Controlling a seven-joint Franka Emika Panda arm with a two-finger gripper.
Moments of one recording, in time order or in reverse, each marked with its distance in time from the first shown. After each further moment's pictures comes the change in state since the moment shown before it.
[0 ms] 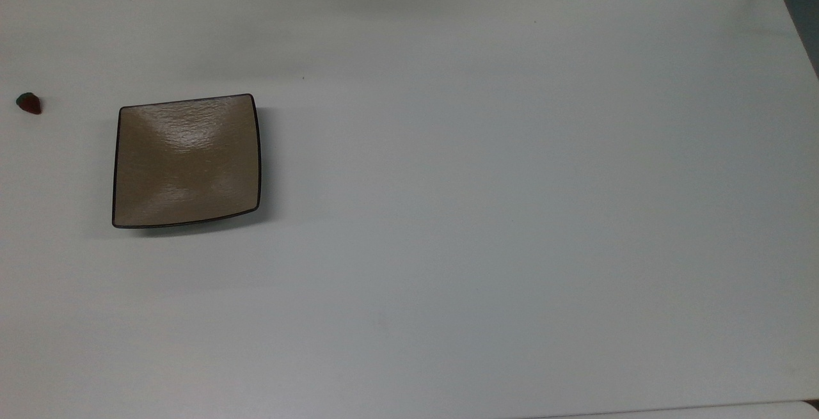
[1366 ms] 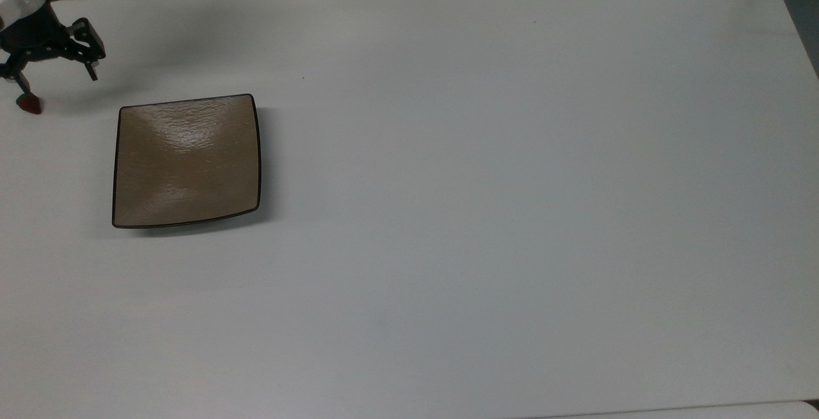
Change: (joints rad) arm -0.224 0.367 -0.019 -0.001 -0.091 0.521 -0.013
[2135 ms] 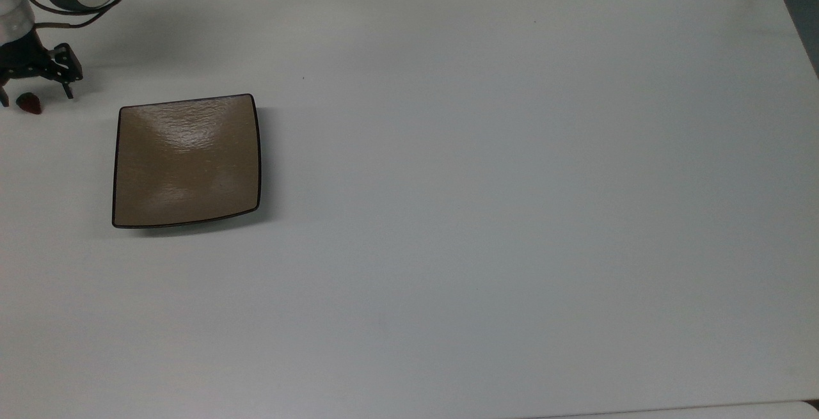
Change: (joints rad) arm -0.048 0.140 -0.056 0.000 -0.001 0.214 -0.049
